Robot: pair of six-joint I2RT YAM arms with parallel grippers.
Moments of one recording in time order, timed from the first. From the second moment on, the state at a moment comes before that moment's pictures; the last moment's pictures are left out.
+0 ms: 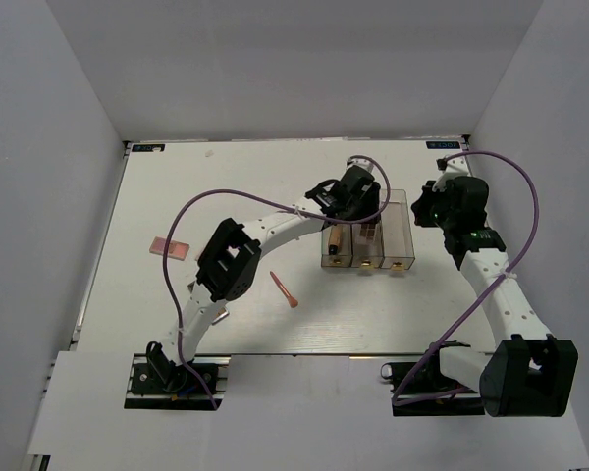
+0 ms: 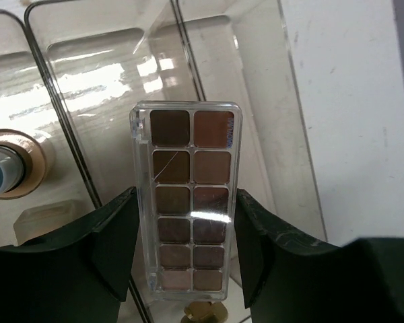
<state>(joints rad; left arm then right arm) -0.88 2.32 2.02 -0.35 -0.08 -0.63 0.05 1.13 0.86 -0.21 -0.18 0.10</state>
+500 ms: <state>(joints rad) -0.88 2.34 2.02 -0.39 -0.13 -0.65 0.05 1.13 0.85 -0.20 -0.20 0.10</state>
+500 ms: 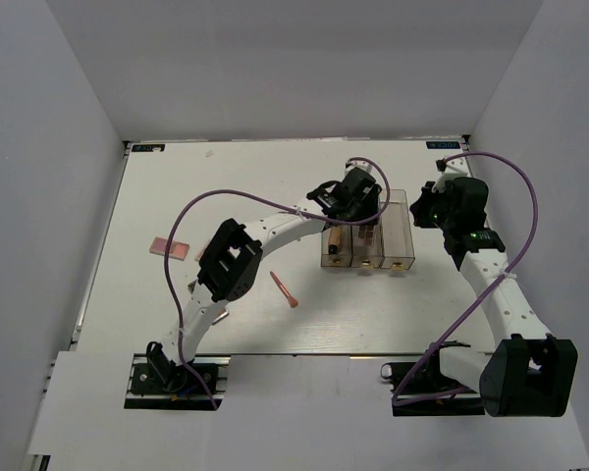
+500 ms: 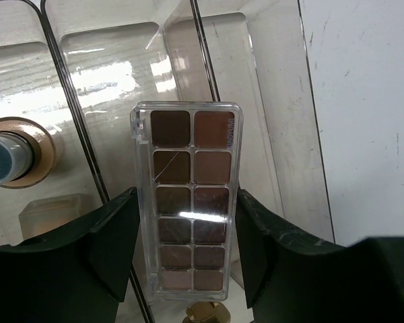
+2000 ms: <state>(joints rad) -0.70 1.34 1.17 -0.45 -0.38 -0.67 0.16 1.17 0.86 -0.50 -1.08 -0.60</state>
